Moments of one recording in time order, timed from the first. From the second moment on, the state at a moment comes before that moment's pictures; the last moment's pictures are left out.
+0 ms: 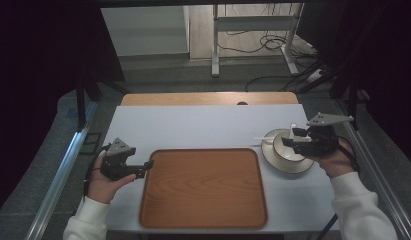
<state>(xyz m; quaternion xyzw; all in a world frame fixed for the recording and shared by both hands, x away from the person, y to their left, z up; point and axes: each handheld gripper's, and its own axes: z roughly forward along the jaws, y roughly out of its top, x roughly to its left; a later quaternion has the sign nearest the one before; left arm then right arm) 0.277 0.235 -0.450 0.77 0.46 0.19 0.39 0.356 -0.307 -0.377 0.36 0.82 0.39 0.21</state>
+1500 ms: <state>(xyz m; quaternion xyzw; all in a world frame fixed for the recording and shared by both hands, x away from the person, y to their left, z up) 0.280 0.240 -0.452 0.77 0.46 0.19 0.39 0.487 -0.390 -0.459 0.48 0.84 0.18 0.18</state>
